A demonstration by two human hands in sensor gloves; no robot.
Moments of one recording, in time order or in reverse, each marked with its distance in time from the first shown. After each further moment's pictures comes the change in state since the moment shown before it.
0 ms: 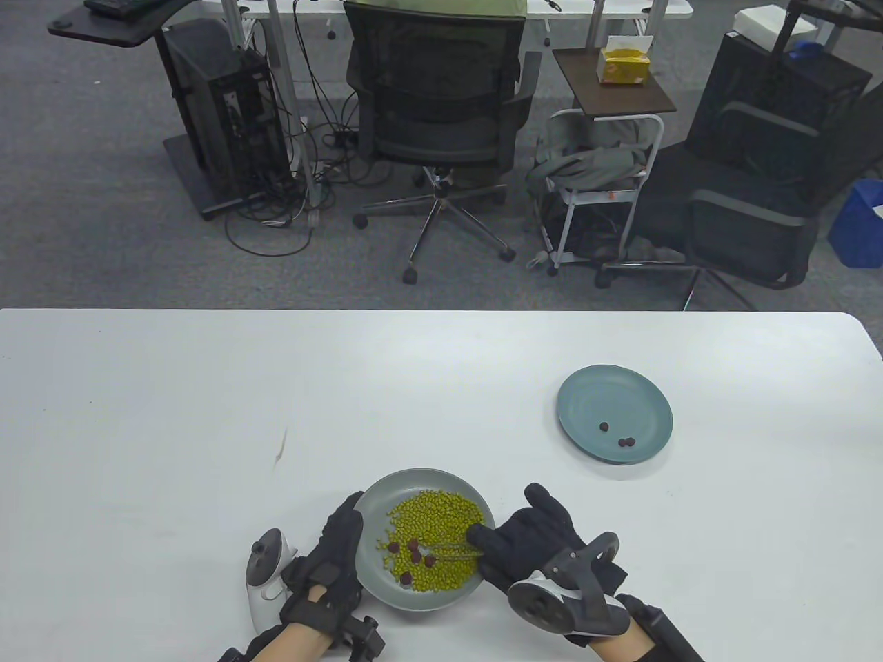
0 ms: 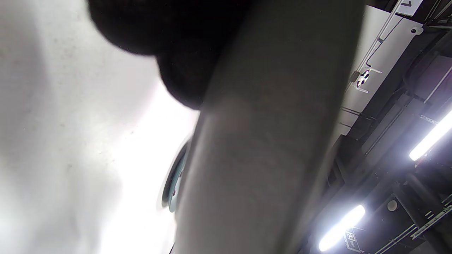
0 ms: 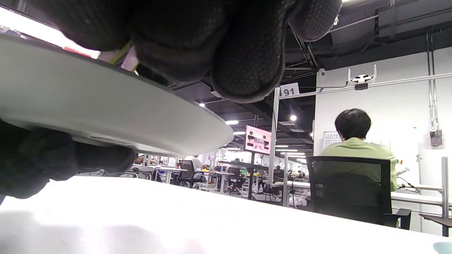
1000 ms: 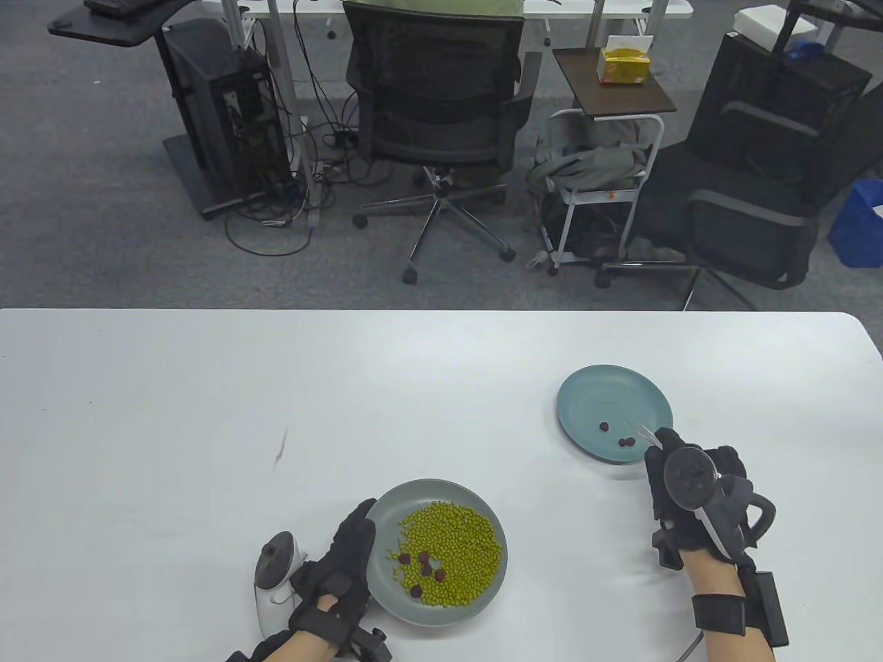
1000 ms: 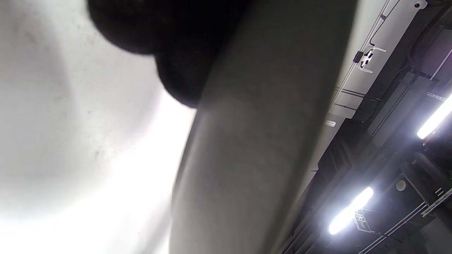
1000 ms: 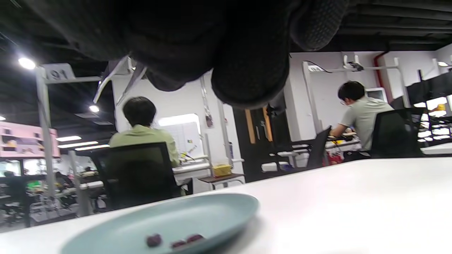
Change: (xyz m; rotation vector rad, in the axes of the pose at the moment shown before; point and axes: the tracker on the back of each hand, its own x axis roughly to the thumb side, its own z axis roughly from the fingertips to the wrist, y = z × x) left_hand -0.007 -0.009 0.001 -0.045 0.002 -0.070; right_hand -0.200 -0.006 0.032 -0.028 0.855 0.141
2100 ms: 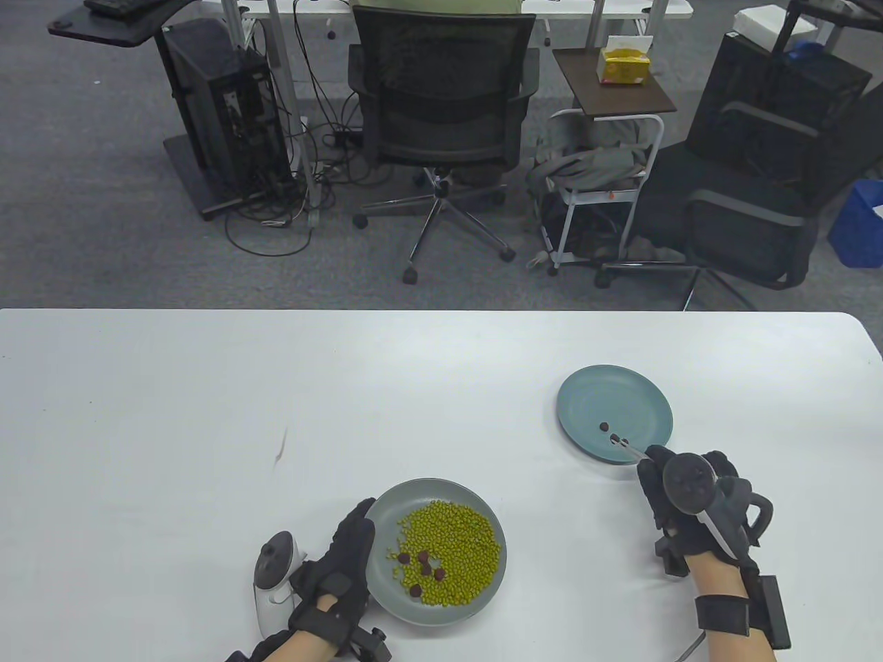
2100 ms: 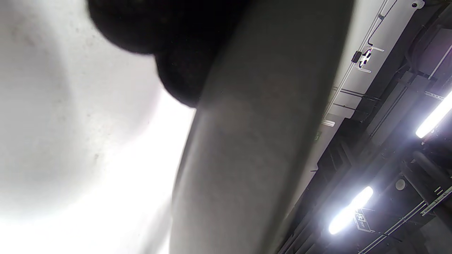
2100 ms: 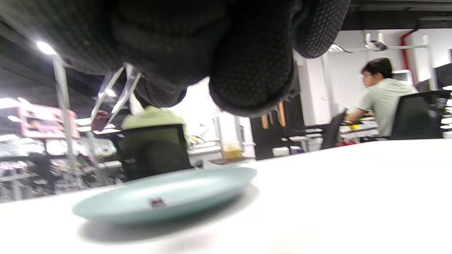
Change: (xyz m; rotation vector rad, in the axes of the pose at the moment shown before) left_hand 0.000 0.002 0.000 0.004 -0.006 -0.010; right_hand -0.023 0.027 -0.006 0.135 0.007 0.045
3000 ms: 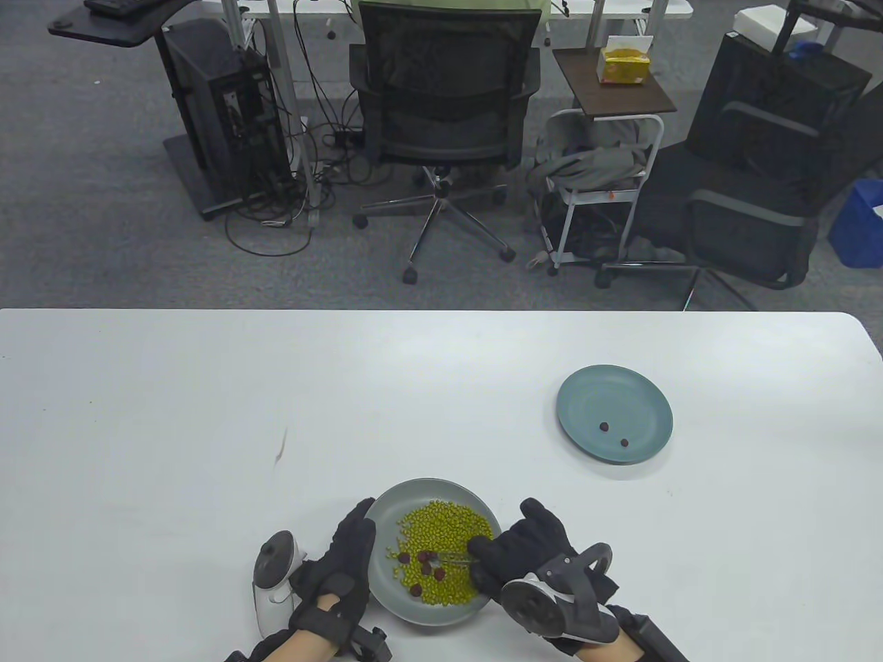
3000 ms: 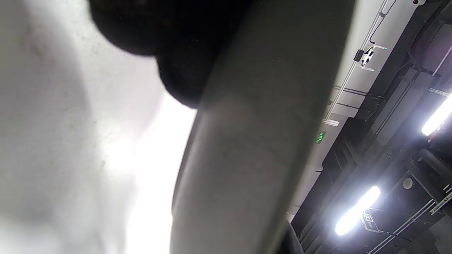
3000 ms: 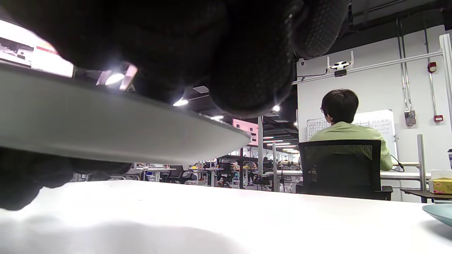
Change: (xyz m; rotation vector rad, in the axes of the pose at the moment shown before) left_hand 0.001 0.001 0.000 0.009 0.010 -0.027; right_hand 0.177 -0.033 0.149 -0.082 -0.775 -0.175
